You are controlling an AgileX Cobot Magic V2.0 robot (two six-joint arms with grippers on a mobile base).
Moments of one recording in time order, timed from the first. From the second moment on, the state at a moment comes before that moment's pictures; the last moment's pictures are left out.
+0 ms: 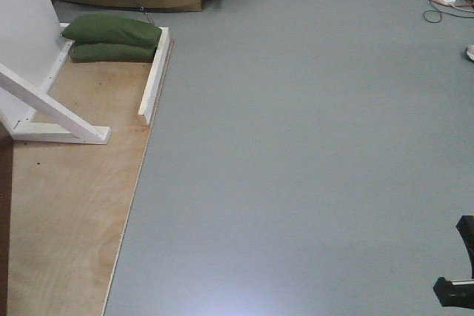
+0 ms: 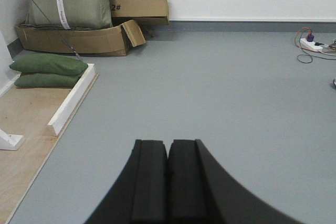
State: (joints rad) left arm 0.19 0.54 -0.80 -0.25 0.07 0.10; right arm 0.03 -0.01 0.03 0.07 0.33 -0.05
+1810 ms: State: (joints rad) left arm 1.10 1.23 -1.36 -1.40 -0.21 0.60; right arm 0.03 -0.01 0.03 0.07 0.33 -0.05
